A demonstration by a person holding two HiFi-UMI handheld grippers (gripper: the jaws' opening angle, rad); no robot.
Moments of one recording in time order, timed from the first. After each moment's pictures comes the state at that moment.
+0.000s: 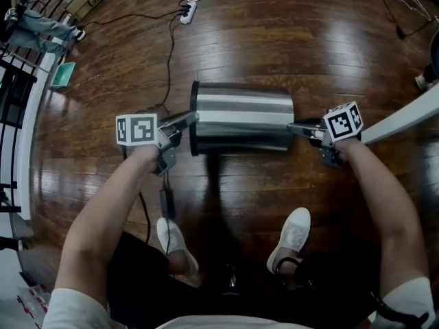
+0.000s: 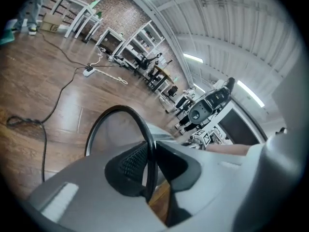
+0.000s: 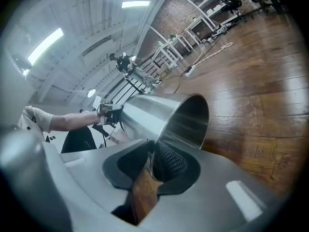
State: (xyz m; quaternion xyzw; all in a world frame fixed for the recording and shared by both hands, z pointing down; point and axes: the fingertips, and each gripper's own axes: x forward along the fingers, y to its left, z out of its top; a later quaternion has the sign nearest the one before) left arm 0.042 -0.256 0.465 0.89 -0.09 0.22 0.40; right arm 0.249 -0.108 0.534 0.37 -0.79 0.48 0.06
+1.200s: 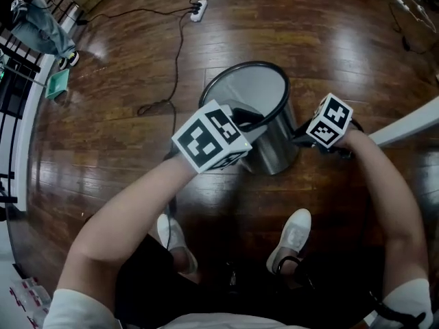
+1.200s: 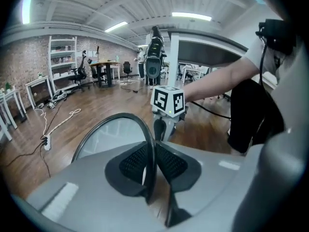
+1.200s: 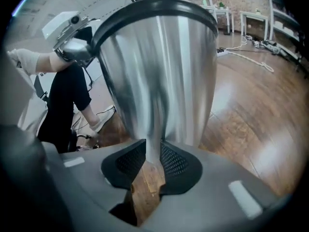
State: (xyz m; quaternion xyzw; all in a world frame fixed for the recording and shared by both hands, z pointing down) left arm 0.148 -0.124 0.402 0.93 0.07 0.35 -0.01; right arm 0.216 -0.085 0.540 0.28 -0.77 0.38 0.42
